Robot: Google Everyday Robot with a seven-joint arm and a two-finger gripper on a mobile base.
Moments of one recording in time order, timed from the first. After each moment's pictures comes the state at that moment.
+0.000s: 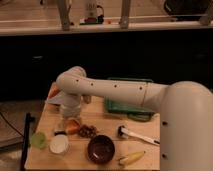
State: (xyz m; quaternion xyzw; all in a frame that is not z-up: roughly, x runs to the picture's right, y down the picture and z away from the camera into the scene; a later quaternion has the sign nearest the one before) arm -0.169 0.178 0.684 -0.21 -0.43 -0.67 0.56
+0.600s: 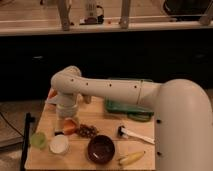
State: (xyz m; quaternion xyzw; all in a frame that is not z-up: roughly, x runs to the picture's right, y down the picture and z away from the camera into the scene) arm -0.188 0.175 0.681 -0.21 -0.43 -0.69 0.54
